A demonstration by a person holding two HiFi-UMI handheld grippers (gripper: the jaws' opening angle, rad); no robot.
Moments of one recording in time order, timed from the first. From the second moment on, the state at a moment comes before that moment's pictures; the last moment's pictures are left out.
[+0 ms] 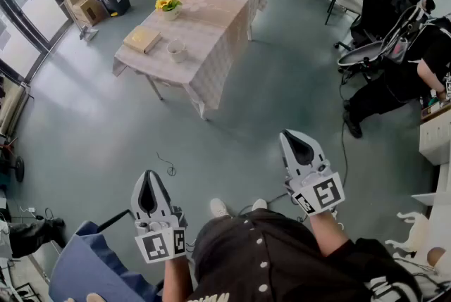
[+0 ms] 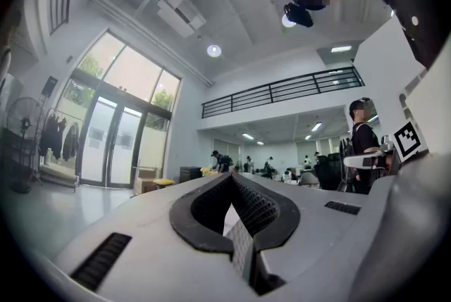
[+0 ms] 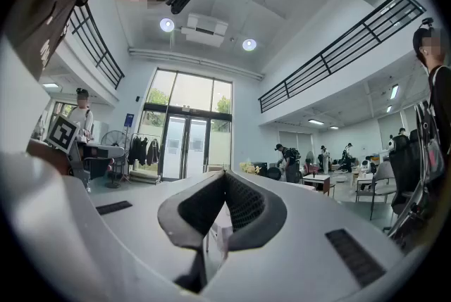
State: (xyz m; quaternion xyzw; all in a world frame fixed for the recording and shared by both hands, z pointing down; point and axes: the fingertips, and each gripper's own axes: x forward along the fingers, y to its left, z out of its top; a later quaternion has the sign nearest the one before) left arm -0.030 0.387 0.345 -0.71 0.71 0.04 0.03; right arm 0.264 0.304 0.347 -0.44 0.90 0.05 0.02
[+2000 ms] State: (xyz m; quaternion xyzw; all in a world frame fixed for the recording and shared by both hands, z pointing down) left arm -0.052 0.384 0.344 -0.71 0.71 0.04 0.03; right arm 0.234 0.294 0.356 -0.43 0.90 0.00 0.02
